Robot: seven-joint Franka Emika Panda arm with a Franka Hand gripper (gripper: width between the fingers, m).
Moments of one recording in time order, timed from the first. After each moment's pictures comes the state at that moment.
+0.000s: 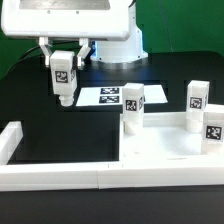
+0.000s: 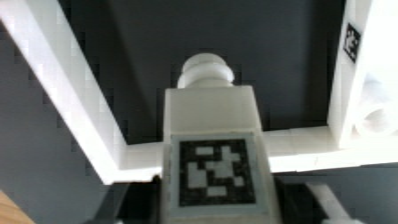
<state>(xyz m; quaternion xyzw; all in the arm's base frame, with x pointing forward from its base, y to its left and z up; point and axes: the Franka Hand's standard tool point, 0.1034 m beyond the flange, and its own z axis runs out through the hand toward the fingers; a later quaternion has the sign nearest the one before) 0.543 -0.108 0.134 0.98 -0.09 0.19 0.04</state>
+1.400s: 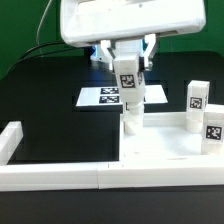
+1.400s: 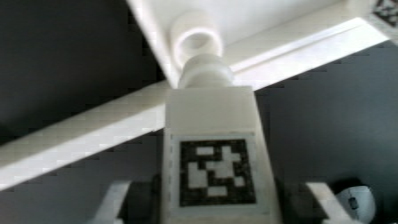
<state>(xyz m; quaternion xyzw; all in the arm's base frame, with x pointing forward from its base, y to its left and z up) 0.613 -0.004 0.149 0.96 -0.21 0.20 -0.04</state>
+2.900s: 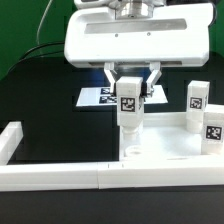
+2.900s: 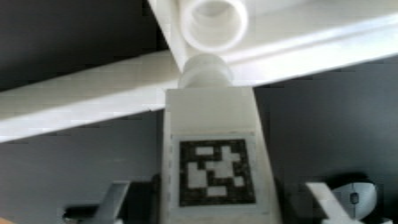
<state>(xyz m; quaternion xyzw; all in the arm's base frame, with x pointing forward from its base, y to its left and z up) 0.615 -0.010 0.105 0.95 -0.14 0.29 0.03</state>
